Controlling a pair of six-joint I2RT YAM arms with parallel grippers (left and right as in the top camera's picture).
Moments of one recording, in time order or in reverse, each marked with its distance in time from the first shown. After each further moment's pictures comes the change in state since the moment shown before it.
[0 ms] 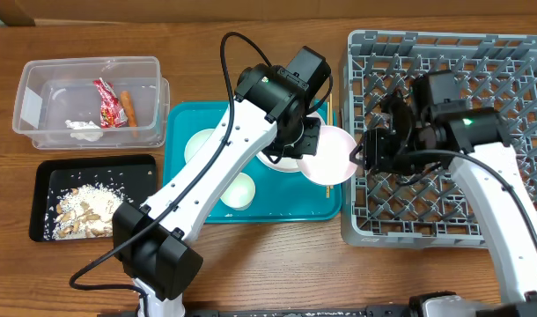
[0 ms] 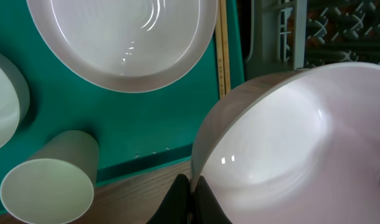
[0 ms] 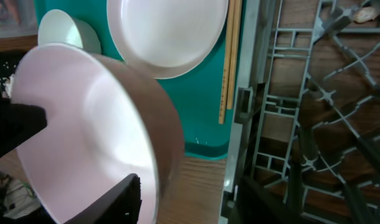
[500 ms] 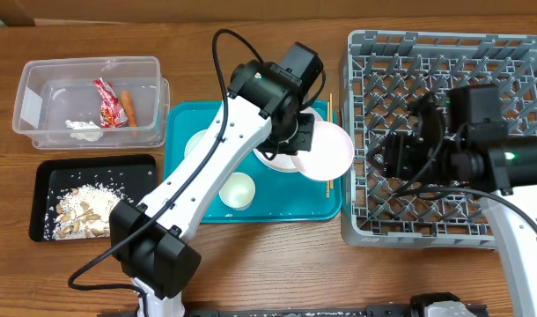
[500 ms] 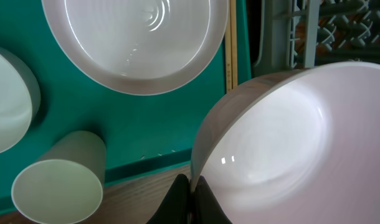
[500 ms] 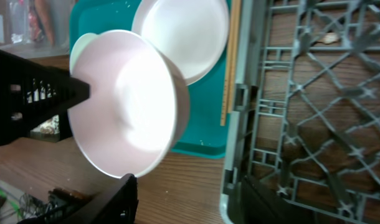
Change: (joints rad) left arm 0.026 0.000 0.000 -0.003 -0.008 0.000; right arm -0.060 -0.187 0.000 -0.043 0.004 -0.001
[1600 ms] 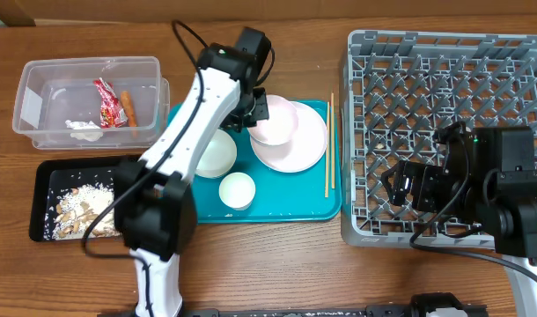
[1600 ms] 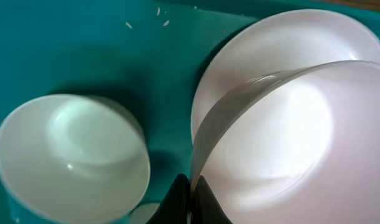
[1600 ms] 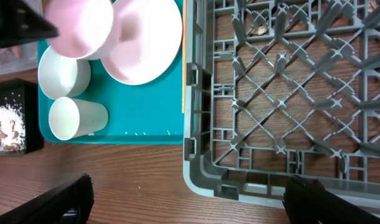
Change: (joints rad) left arm 0.231 0.146 -0.023 0.121 -0.154 -0.050; right arm -0.046 -0.231 -0.056 -0.097 0.135 0.008
